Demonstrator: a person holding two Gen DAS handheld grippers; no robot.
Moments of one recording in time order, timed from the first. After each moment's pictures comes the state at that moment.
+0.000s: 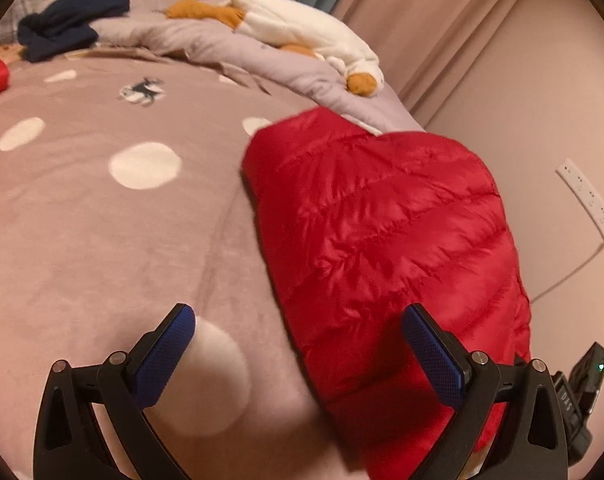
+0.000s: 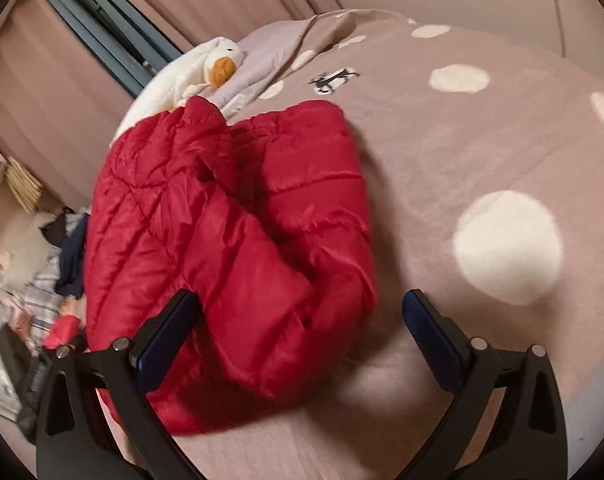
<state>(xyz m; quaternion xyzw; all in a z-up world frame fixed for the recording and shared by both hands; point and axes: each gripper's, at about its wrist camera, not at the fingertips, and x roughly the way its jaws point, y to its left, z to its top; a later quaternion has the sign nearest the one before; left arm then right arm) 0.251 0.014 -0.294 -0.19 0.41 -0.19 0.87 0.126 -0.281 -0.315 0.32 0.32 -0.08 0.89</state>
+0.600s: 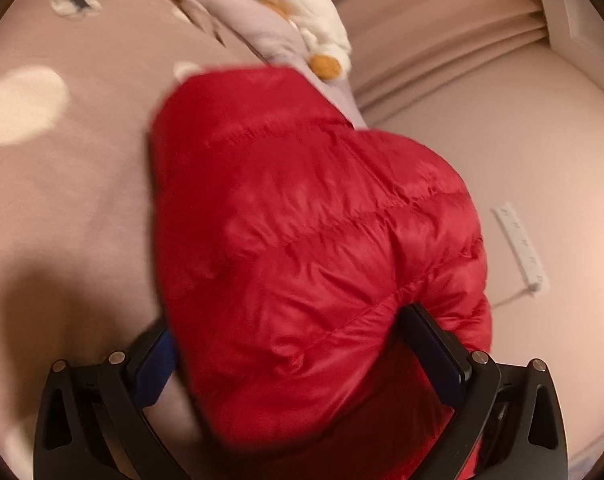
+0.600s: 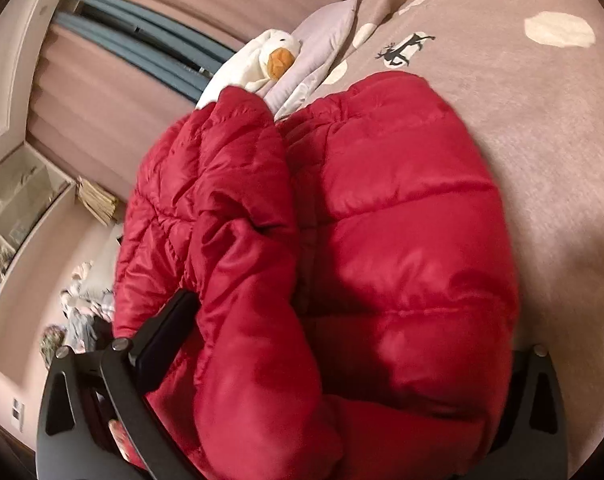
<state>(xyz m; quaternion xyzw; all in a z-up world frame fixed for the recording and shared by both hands) 0.317 -0.005 -0.334 -0.34 0.42 -0.32 0.77 0.187 -0.273 -0.340 0.39 0.28 0.07 0.87</state>
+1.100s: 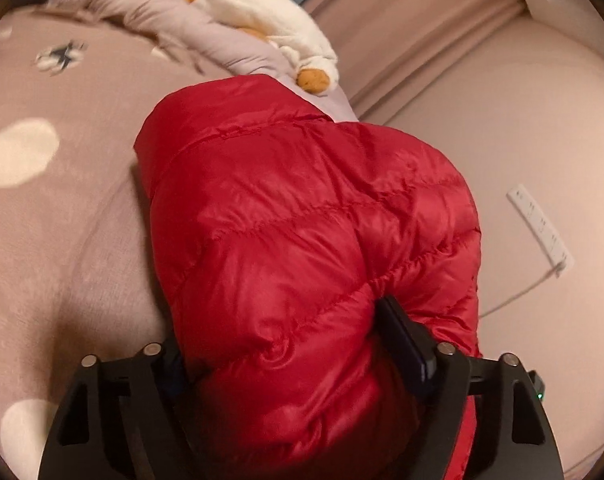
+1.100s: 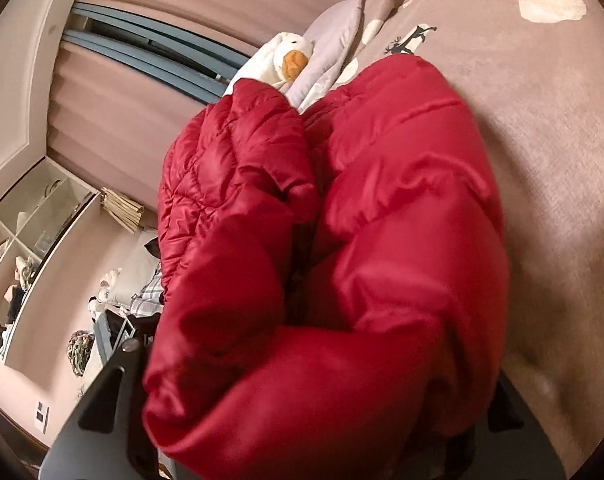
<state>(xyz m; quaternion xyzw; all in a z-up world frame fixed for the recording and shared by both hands) 0.280 -0.028 -0.303 -0.27 0.38 -0.29 0.84 0.176 -0.283 -0.342 0.43 0.26 0.11 0.86</state>
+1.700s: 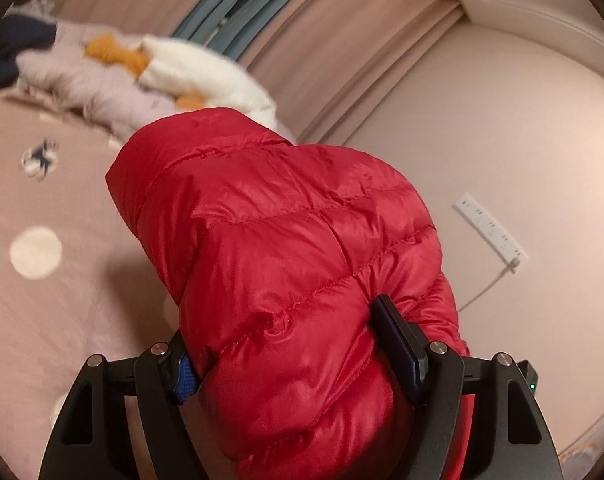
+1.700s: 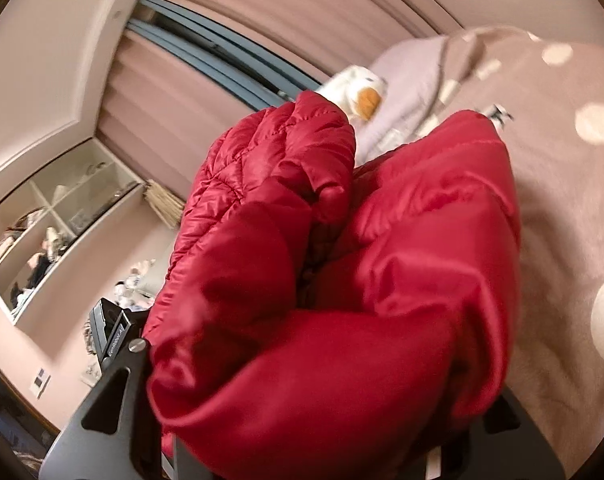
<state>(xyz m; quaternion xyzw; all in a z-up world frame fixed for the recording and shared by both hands) 0.231 -0.002 -0.190 -0.26 0.29 -0.33 0.86 0.118 -0.256 -0.235 0.39 0.18 0.17 0.89</state>
